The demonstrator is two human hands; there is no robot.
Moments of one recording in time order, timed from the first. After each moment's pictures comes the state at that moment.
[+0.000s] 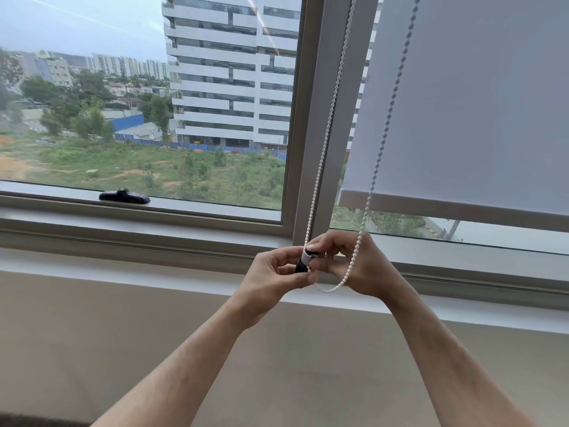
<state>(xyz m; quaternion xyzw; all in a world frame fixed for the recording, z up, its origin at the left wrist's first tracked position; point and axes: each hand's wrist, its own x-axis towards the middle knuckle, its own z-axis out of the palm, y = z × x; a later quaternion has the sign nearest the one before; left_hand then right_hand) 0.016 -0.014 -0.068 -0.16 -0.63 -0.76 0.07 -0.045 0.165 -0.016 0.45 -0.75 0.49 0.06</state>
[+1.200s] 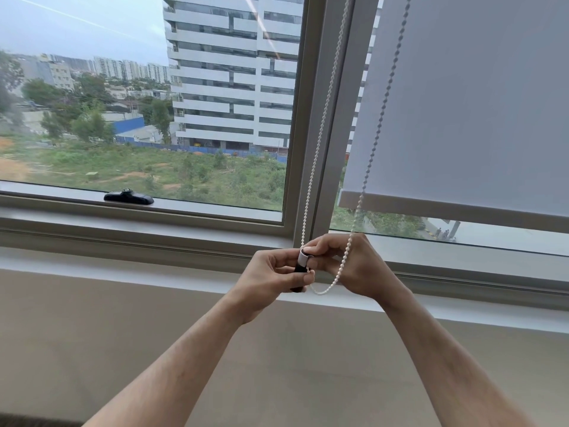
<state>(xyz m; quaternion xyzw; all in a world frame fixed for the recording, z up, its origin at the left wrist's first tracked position) 0.031 -0.020 -0.058 -0.14 -0.66 -0.74 0.04 -0.034 0.162 -0.014 0.45 -0.76 0.47 0.08</state>
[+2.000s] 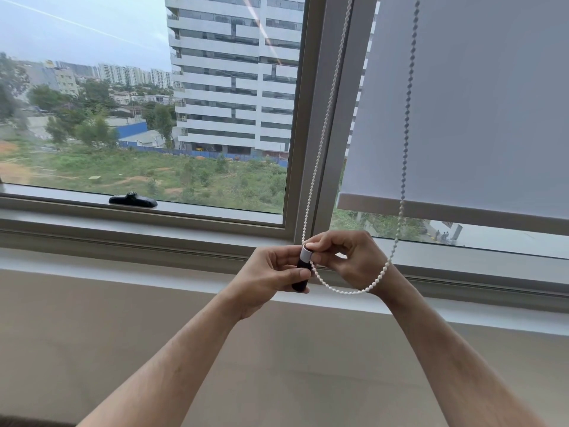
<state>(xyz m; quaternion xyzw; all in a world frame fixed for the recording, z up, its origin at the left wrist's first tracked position) 0.038 -0.021 -0.046 -0.16 -0.65 -0.74 0.03 -0.031 0.165 -0.008 0.46 -0.74 0.48 0.09</state>
